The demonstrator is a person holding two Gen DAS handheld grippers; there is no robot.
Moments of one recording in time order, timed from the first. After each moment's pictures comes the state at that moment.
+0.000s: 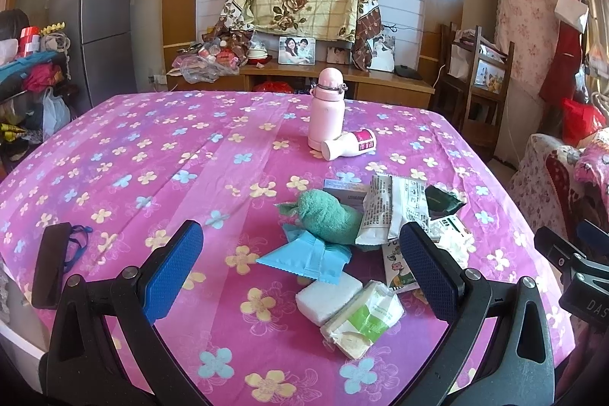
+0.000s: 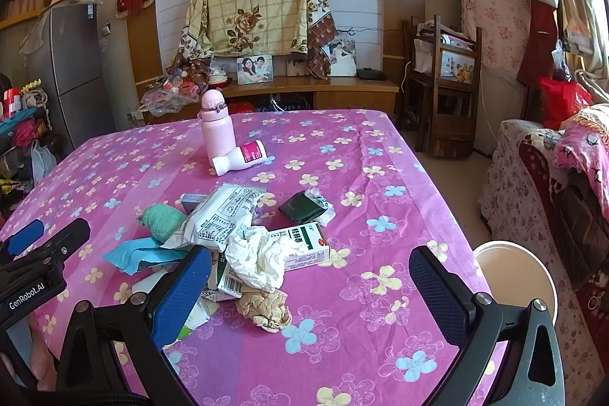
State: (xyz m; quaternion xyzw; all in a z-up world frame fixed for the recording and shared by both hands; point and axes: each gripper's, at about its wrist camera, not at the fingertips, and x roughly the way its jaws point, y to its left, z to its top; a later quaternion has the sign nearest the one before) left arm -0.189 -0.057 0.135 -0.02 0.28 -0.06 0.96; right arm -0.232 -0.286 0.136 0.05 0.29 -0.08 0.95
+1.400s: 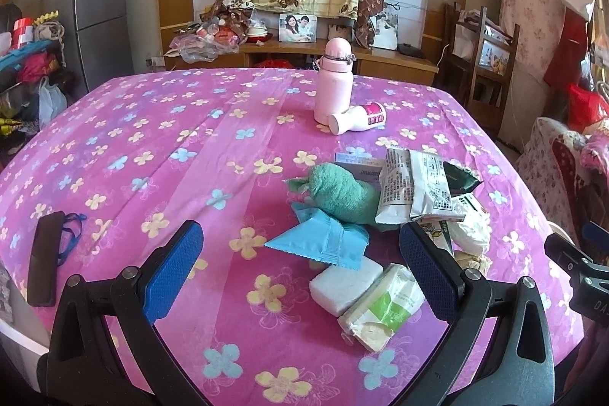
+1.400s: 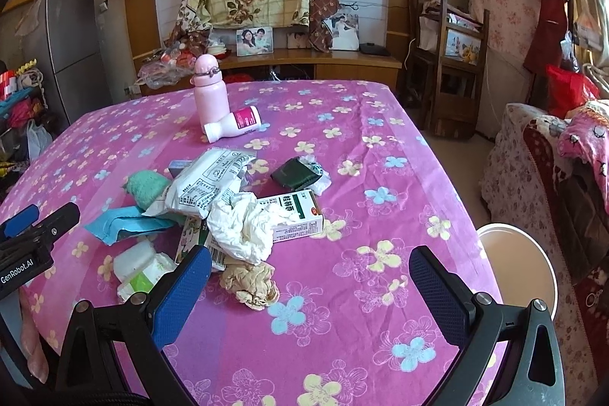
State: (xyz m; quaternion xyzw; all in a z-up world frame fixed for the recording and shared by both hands) left arm -0.172 -0.050 0.110 -0.01 0.32 -0.06 0.94; right arm -0.220 -0.292 0.112 0.04 0.34 -0.07 0.94
